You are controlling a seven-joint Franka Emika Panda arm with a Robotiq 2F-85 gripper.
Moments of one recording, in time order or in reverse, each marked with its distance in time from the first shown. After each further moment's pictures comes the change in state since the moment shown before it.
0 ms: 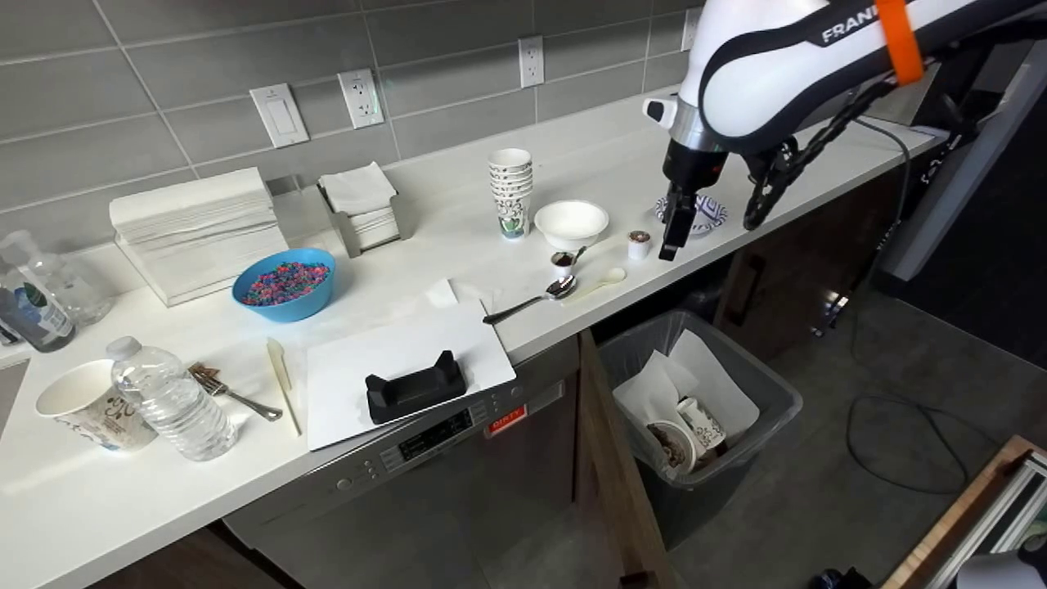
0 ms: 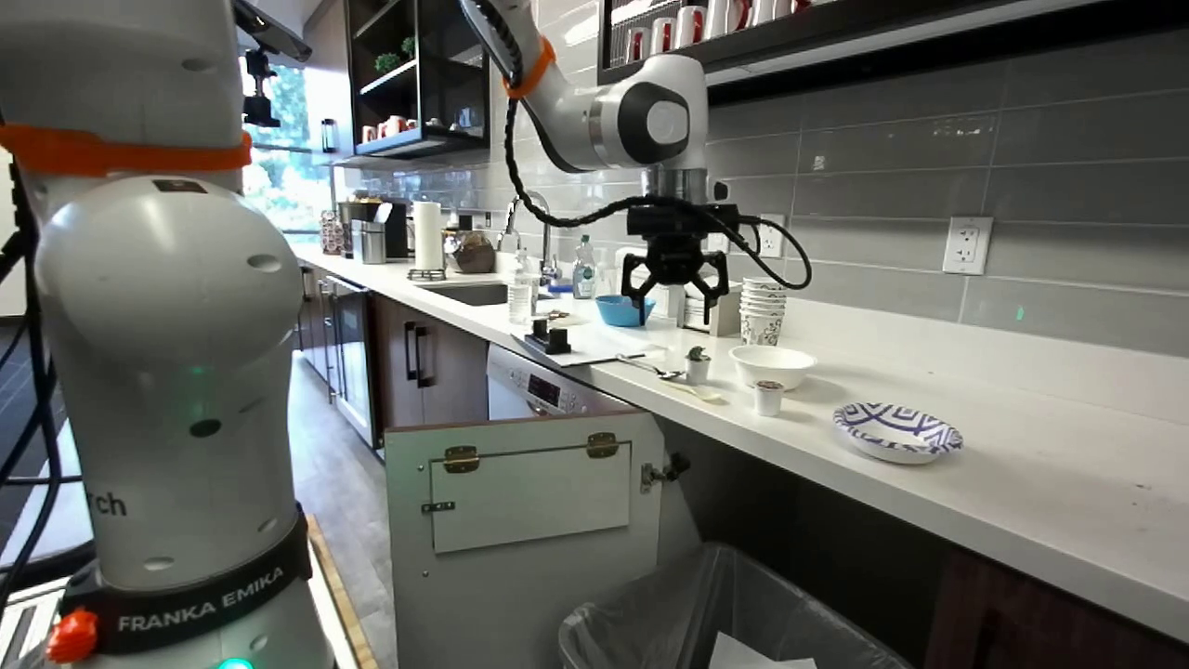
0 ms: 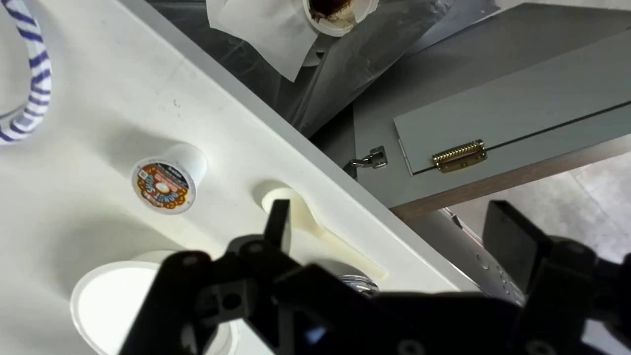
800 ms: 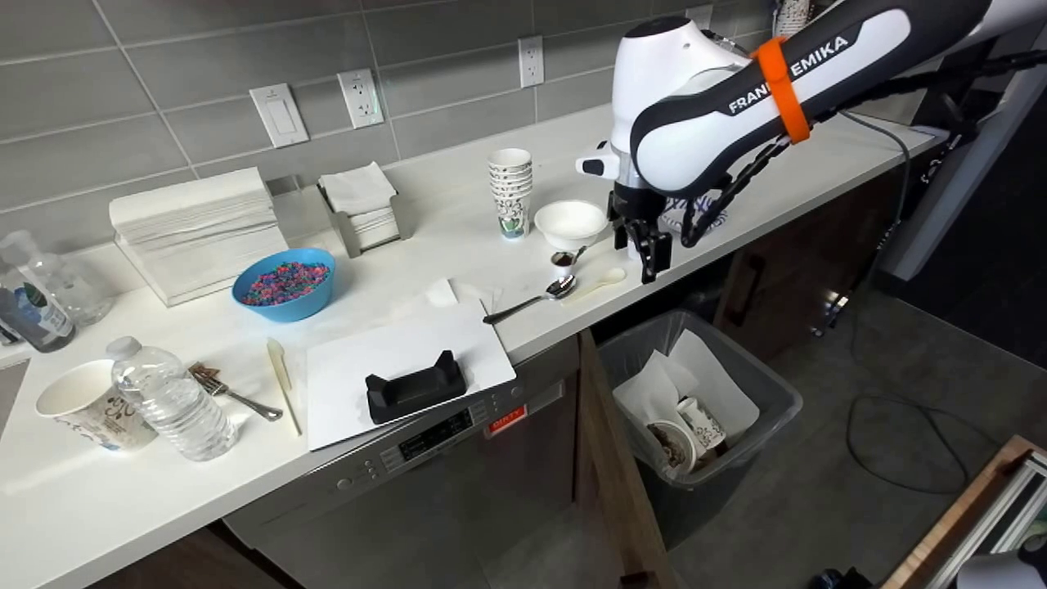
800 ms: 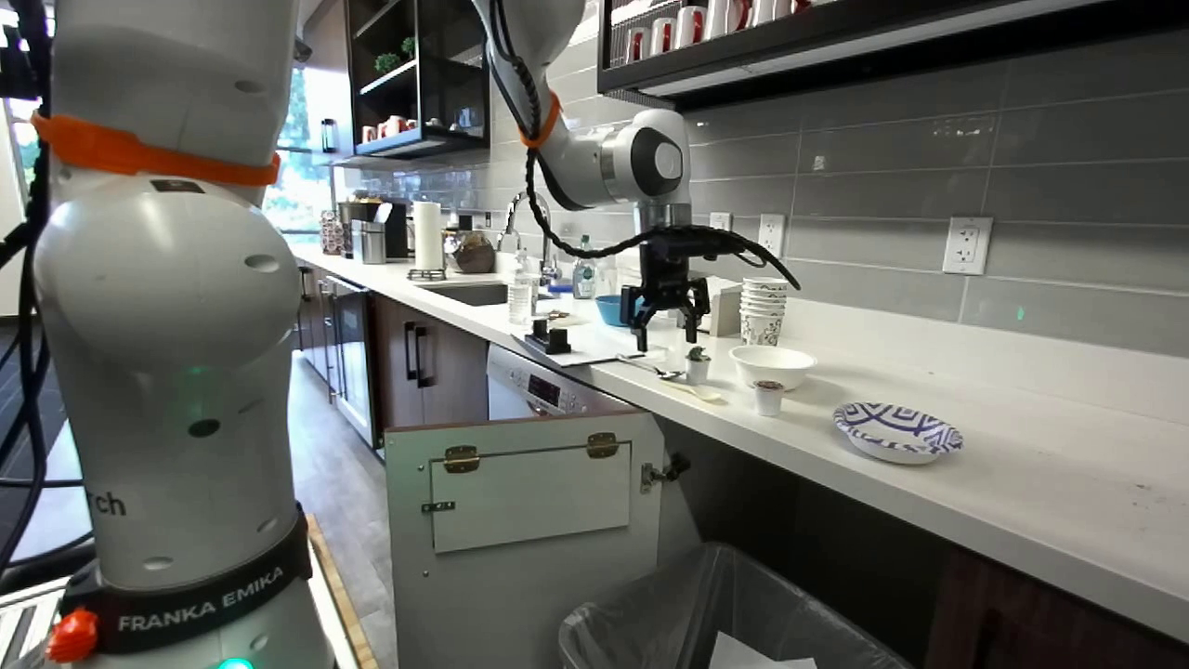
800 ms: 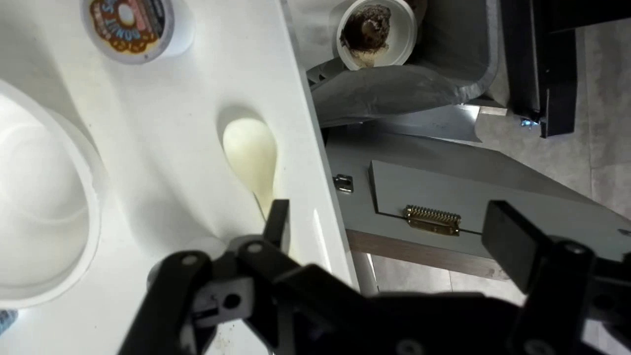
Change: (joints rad) arm -0.009 0.204 0.104 0.159 -0.172 -0.051 -0.374
